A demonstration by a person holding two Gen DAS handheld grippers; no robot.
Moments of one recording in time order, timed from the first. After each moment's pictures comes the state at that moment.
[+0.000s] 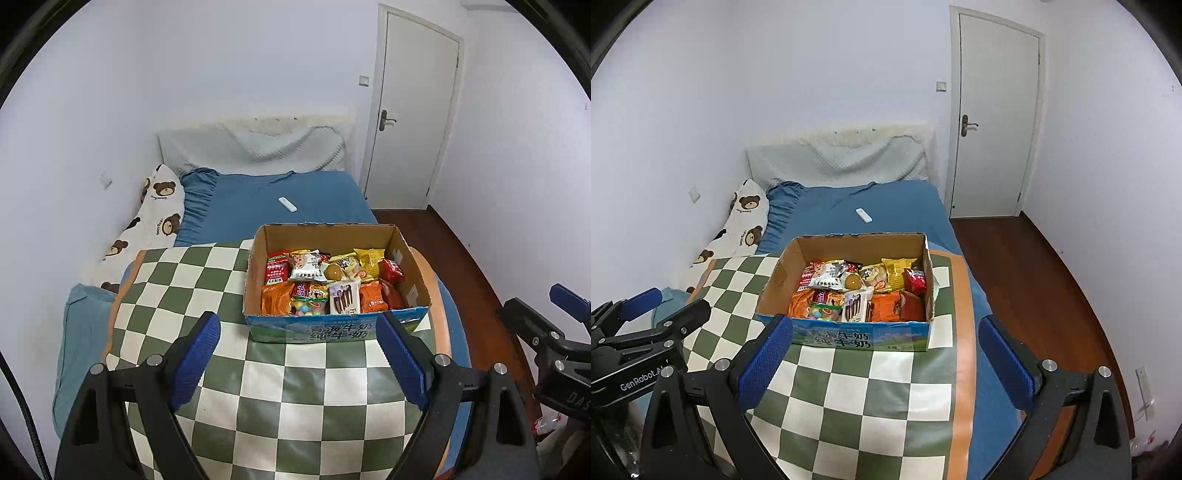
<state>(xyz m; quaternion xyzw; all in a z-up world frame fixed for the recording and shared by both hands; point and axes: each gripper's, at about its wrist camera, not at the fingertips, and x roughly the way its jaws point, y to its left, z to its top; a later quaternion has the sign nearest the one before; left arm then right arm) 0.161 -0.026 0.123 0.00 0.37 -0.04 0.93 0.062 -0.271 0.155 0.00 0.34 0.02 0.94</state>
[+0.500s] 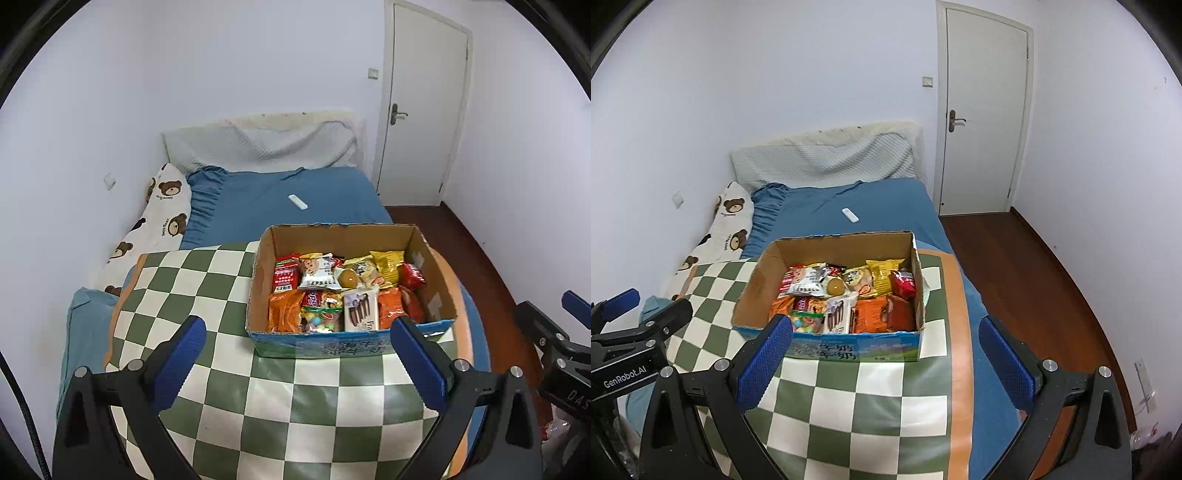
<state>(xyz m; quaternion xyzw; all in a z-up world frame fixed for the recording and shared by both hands) 0.212 -0.033 0.097 0.01 0.38 -0.01 0.92 0.111 -0.283 0.120 0.00 0.34 -0.01 0.94</state>
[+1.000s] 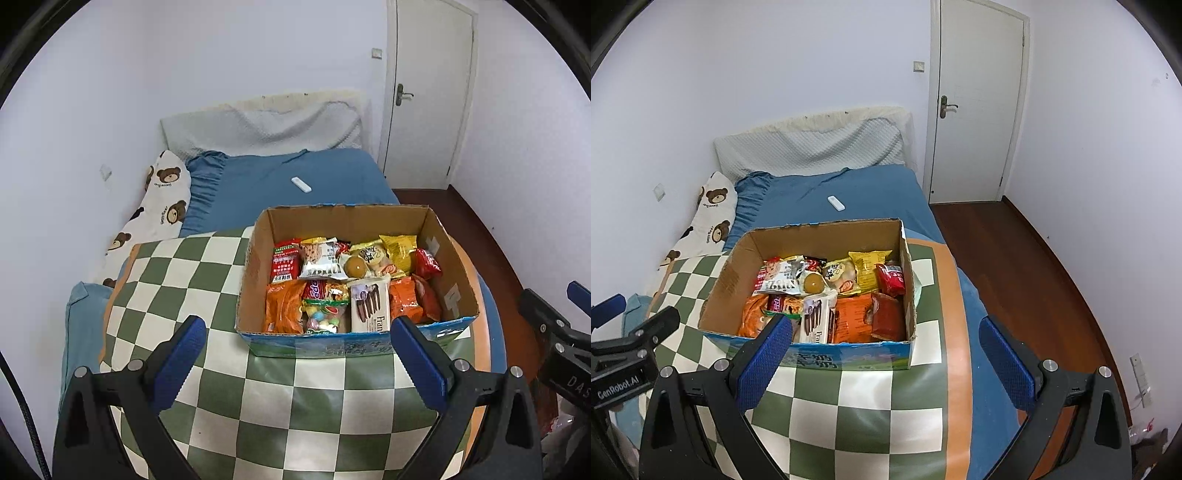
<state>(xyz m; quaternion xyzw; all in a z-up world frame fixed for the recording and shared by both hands) 0.248 -0.045 0.061 0.02 0.41 0.00 0.91 0.160 -0.290 0.080 0.00 0.37 -0.03 0.93</state>
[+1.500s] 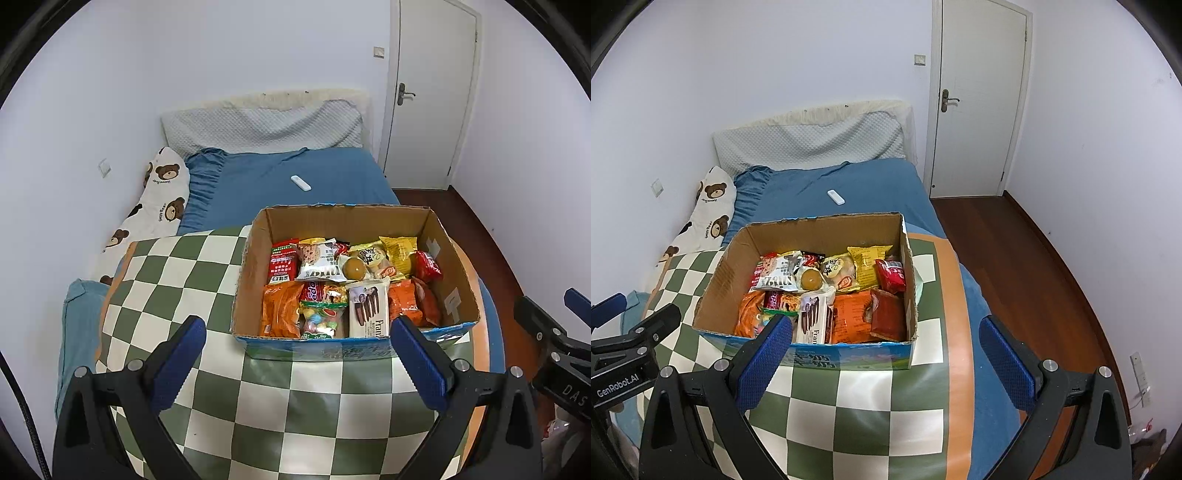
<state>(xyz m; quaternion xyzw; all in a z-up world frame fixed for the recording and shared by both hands) 0.257 -0.046 0.058 0.02 0.42 0.00 0.91 0.164 -0.290 0.075 0.00 0.37 -0.03 0.93</state>
